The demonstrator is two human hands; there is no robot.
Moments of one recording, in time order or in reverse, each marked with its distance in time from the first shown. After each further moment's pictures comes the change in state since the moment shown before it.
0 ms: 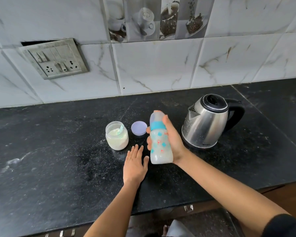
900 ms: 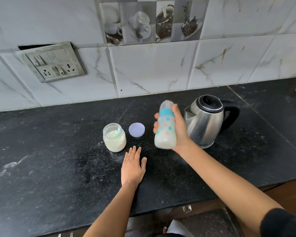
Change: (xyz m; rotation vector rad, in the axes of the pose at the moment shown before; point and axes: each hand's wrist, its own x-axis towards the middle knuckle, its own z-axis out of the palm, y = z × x) left_hand -0.001 0.002 0.001 0.000 0.022 -0.018; right_hand 0.001 -0.035 -0.001 0.144 0.028 -0.142
